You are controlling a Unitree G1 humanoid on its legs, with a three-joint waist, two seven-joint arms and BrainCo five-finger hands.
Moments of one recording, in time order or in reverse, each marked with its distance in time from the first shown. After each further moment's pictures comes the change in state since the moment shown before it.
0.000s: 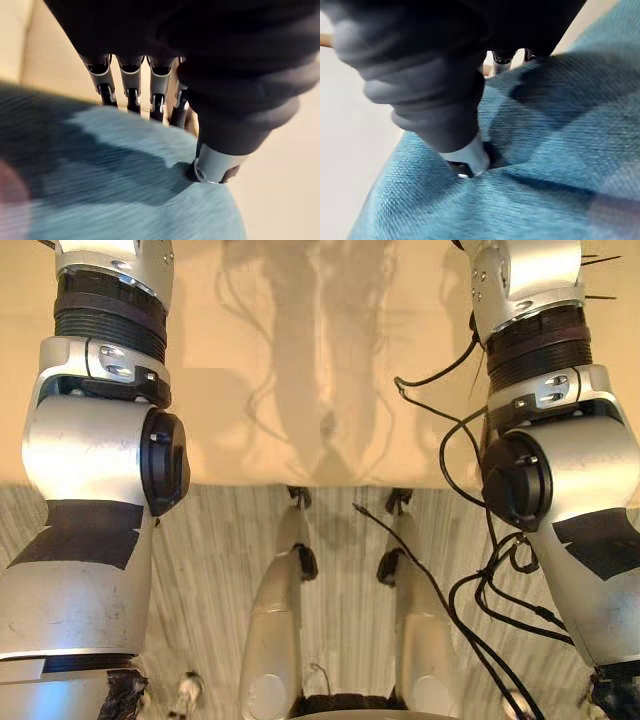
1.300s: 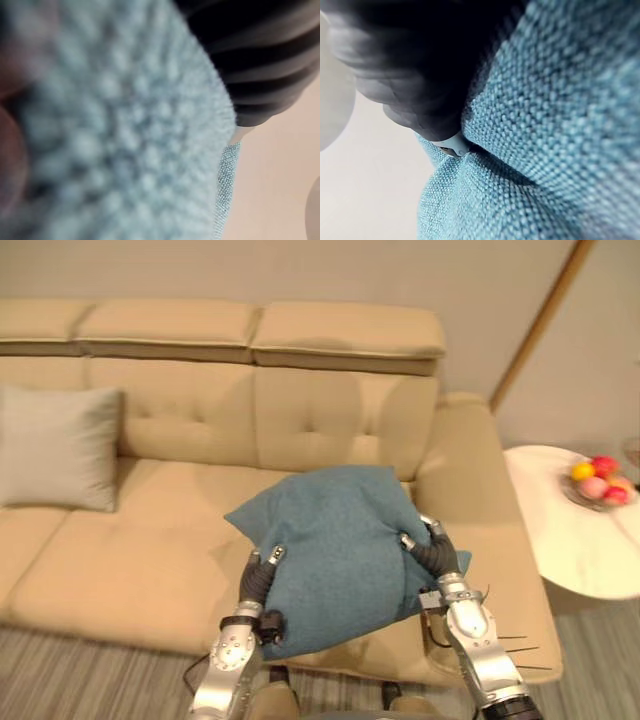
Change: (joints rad) left arm 1.906 -0.312 -0.250 -0.903 -0.014 -0.019 -0.326; right arm 1.775 0.091 0.248 -0.878 -0.065 -0.073 0.444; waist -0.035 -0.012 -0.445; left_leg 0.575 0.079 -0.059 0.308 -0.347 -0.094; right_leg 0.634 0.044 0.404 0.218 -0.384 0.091
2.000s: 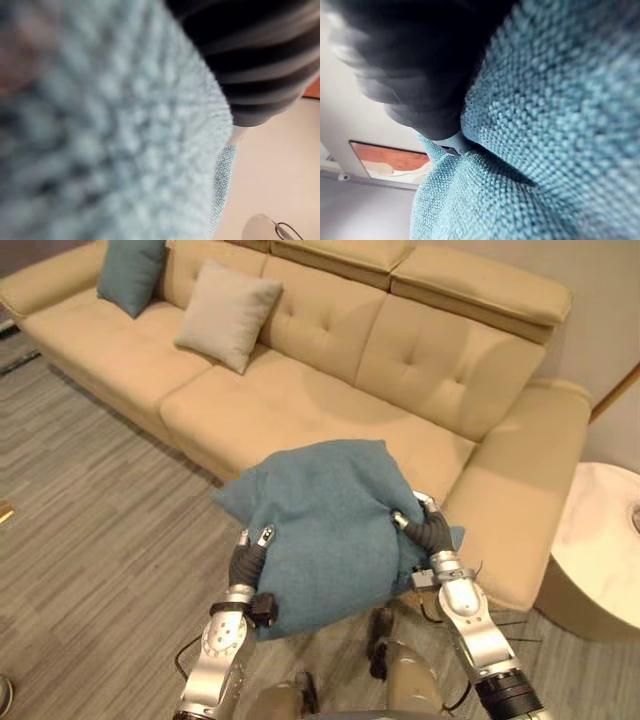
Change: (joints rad) left arm -0.042 0.003 -0.024 -0.062 -0.030 -0.020 0.034; right arm -0.053 -0.052 0.006 -0.005 0.013 -0.019 -0.032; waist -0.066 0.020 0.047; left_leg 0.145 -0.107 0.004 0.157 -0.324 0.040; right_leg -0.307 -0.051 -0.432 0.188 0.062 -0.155
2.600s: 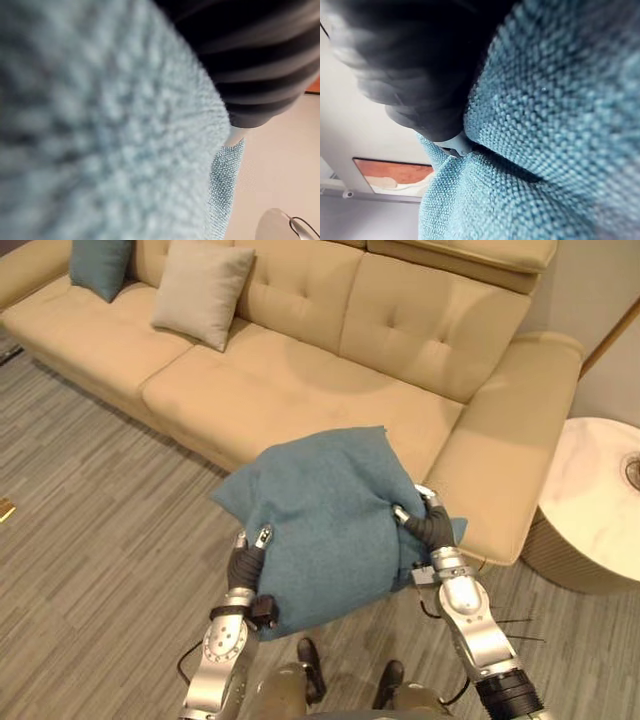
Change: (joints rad) left arm 0.083 -0.012 0.045 -0.050 -0.028 -0.005 0.014; right arm -0.060 0.038 0.049 -0.022 -0.012 -0.012 -0.003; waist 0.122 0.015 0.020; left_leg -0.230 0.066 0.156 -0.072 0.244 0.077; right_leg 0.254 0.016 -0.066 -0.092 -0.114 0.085
